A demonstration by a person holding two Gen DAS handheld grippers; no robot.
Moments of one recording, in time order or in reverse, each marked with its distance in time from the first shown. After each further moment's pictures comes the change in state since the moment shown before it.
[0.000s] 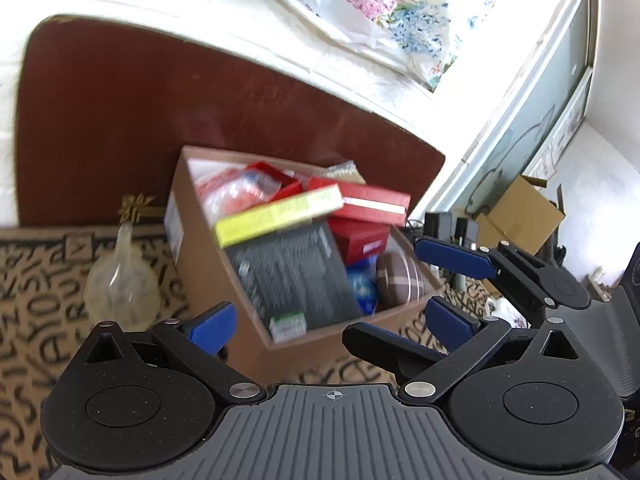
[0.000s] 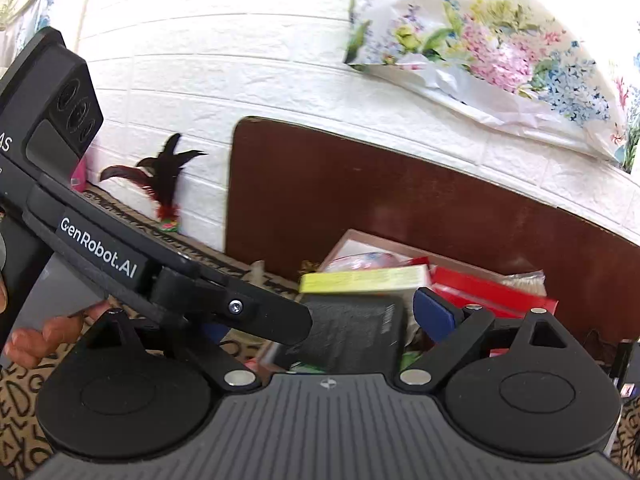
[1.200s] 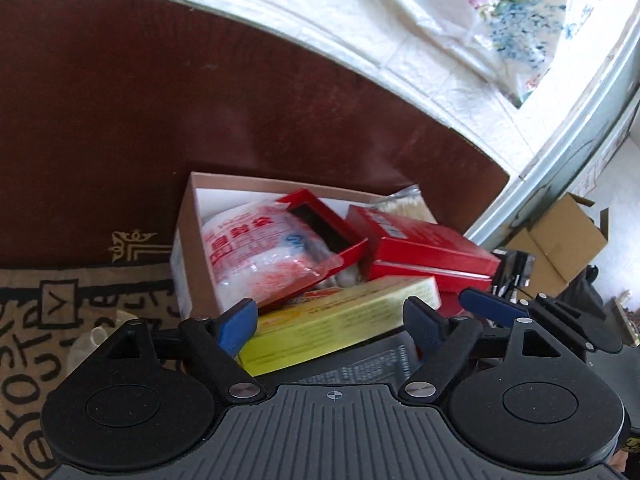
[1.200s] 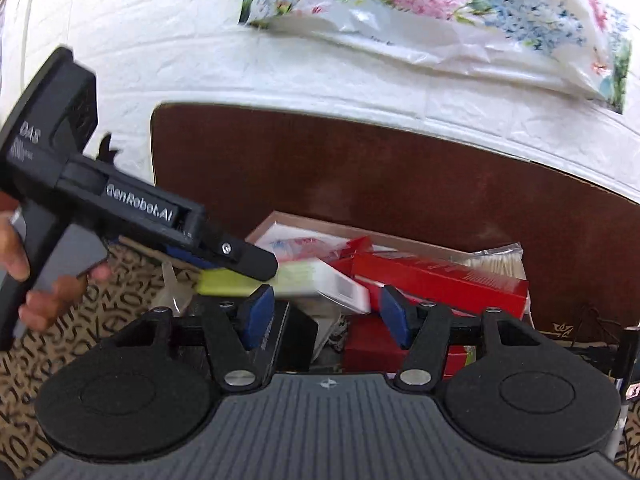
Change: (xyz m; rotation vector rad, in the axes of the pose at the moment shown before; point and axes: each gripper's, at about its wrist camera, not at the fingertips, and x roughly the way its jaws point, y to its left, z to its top) left arm 0.120 0.043 0.091 -0.082 0.058 0.084; right arm 0.071 -0.098 0.005 0.095 0.084 -0.033
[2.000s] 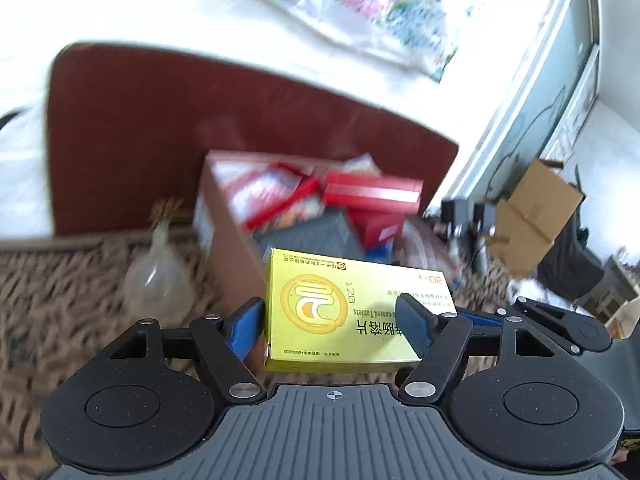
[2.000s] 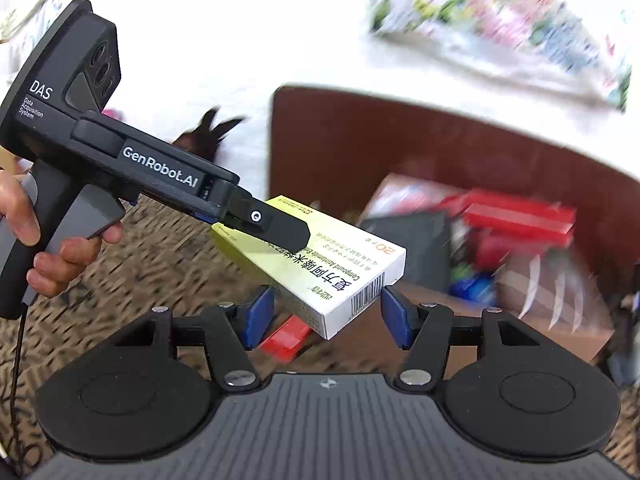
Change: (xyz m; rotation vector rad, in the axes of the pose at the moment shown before) left arm -0.128 -0.042 -0.078 0.136 -0.073 -0.012; right arm -0.111 0.124 -0.054 0.007 -0.039 0.011
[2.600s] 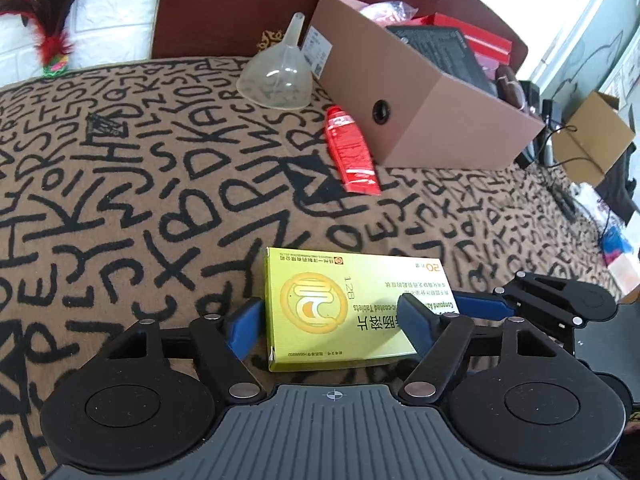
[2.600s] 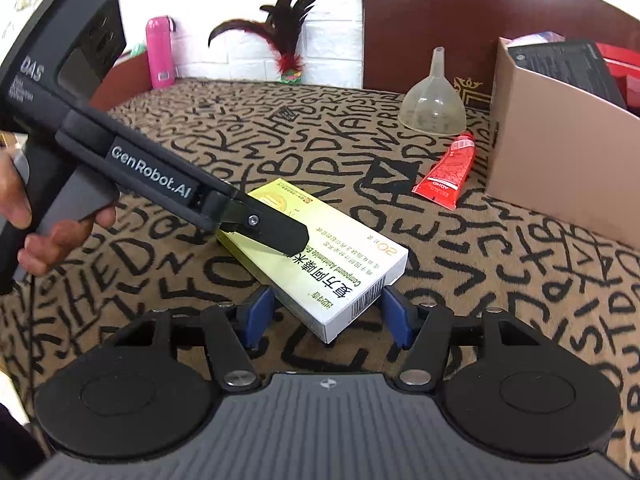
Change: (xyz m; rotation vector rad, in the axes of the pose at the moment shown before) left arm -0.045 0.080 -0.164 -0.066 0.250 0.146; right arm 0.056 0.106 -0.113 0.059 0.241 0.200
